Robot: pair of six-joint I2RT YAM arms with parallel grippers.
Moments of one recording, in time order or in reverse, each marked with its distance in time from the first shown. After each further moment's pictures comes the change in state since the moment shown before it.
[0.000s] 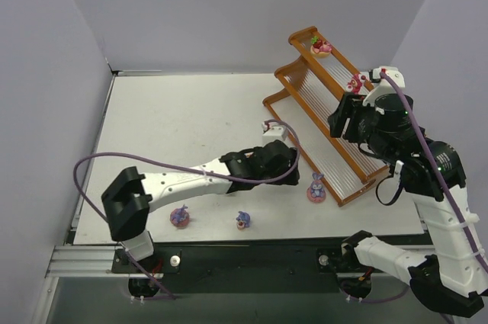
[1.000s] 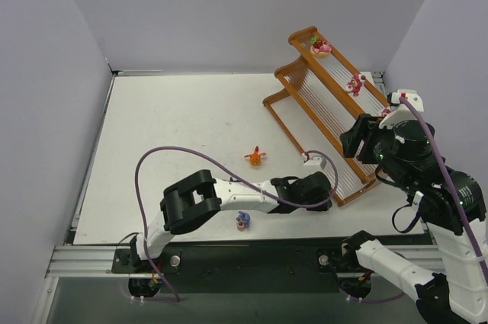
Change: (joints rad) left arm -0.171 0.491 0.245 0.295 0.074 -0.218; right arm -0.016 -0.165 -0.094 -0.061 -0.002 0.014
